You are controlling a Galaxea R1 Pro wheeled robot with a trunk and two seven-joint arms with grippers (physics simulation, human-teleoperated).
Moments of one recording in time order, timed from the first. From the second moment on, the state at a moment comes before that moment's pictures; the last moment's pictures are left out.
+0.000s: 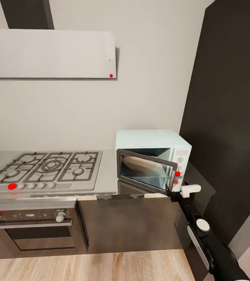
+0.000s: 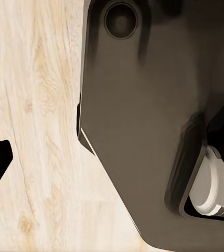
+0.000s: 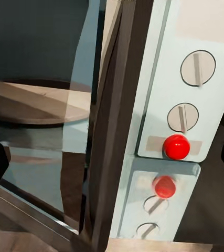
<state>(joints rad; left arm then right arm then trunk) 0.00 0.01 0.11 -0.03 0.01 -0.01 0.00 -0.39 -0.12 0.08 -1.15 0.00 -0.12 -0.02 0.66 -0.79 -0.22</state>
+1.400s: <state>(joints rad) 0.00 0.01 0.11 -0.03 0.01 -0.01 0.00 -0.39 -0.12 0.01 -1.15 0.00 -0.12 -0.02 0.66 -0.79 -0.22</state>
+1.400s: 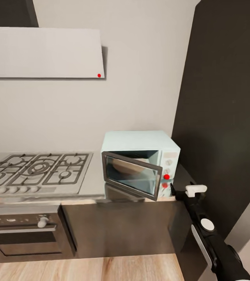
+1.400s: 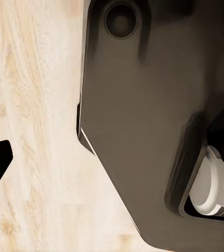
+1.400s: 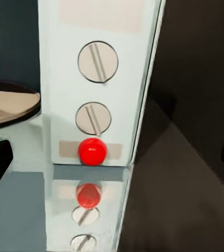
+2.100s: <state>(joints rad) 0.00 0.01 0.11 -0.03 0.01 -0.01 0.00 -0.39 -0.12 0.01 -1.15 0.00 -0.12 -0.01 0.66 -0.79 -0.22</state>
